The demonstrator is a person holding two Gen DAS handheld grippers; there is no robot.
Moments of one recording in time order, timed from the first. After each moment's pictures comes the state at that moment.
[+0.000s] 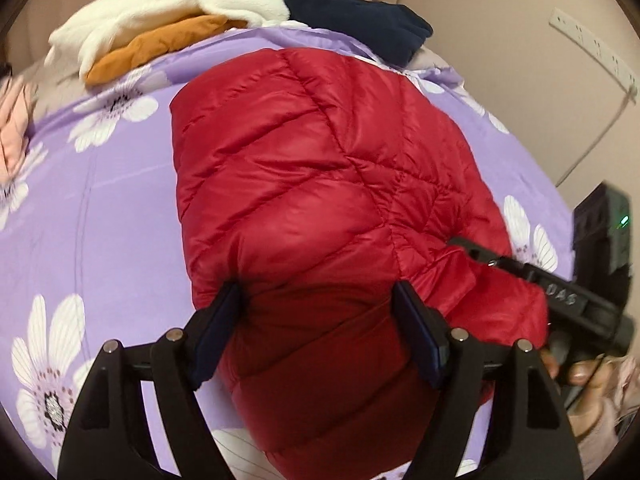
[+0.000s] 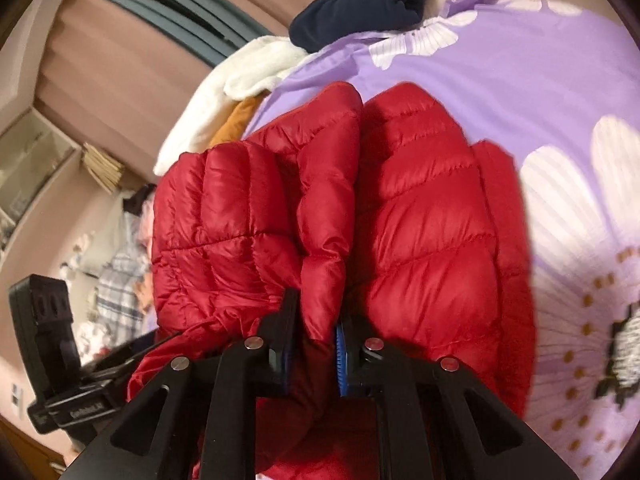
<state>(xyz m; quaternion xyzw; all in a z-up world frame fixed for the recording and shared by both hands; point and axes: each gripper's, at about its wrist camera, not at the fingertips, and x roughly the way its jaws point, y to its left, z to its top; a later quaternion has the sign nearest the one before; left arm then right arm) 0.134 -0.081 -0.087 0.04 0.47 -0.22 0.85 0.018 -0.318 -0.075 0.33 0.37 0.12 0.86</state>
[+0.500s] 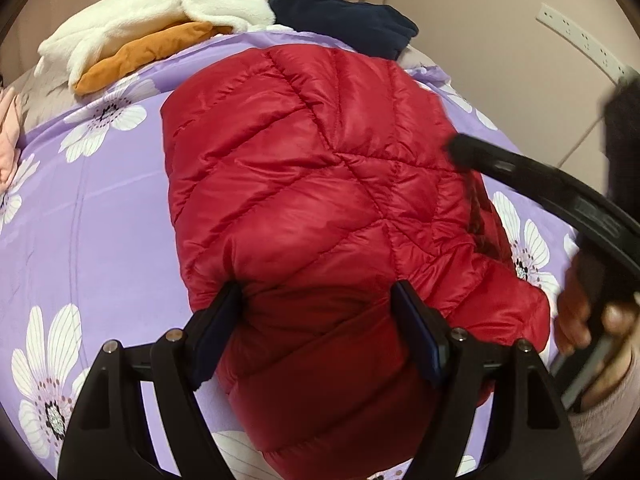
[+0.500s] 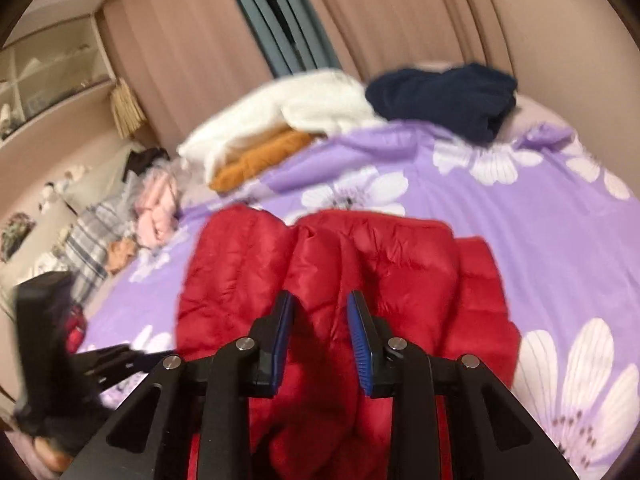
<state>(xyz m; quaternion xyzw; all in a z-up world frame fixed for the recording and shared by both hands) 0.138 -0.076 -0.089 0.05 0.46 -0.24 0.85 0.055 -0.293 -0.004 0.16 0.32 0.13 0.93</state>
